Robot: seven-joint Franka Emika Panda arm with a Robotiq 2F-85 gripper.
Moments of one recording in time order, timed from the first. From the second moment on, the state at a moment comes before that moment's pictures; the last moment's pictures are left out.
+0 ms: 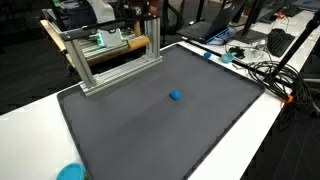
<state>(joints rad) 0.00 -0.69 0.03 -2.75 -0.02 2.21 0.09</state>
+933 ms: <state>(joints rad) 0.00 -0.69 0.00 -2.75 -0.03 2.23 -0.02</state>
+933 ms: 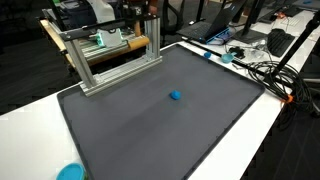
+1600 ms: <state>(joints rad) 0.00 -0.69 -0.01 -2.75 -0.03 2.23 -0.03</state>
